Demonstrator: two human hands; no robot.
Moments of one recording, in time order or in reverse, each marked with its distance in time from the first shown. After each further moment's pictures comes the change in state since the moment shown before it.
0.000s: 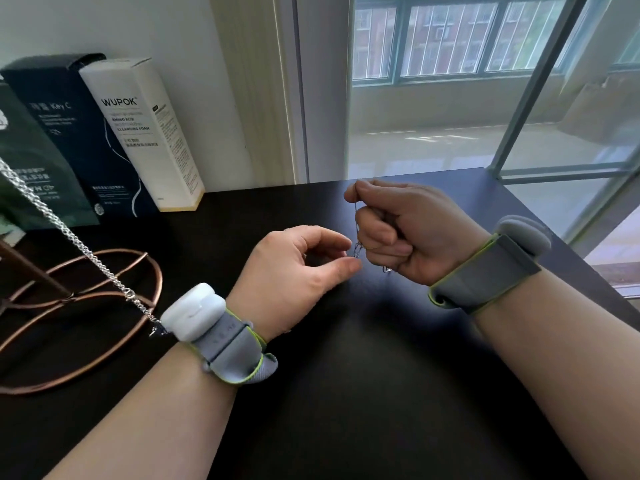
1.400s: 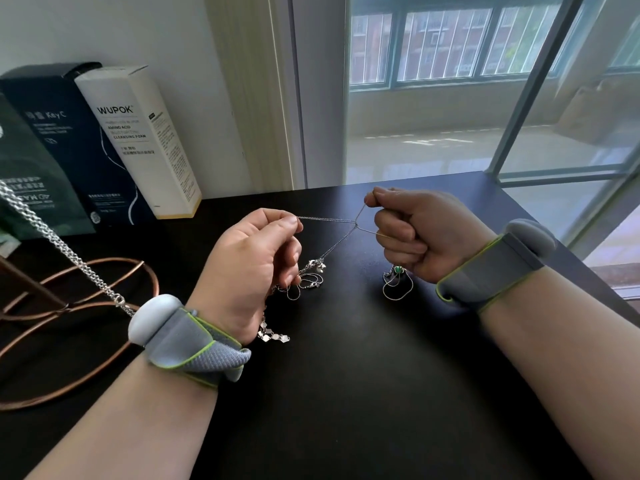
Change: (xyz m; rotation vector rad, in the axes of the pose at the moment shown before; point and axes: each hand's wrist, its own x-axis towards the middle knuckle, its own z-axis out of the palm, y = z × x) left_hand 0.012 -0.007 -0.016 -0.656 0.103 -0.194; right_hand 0.006 -0.002 -0.020 -0.028 0.164 0.039
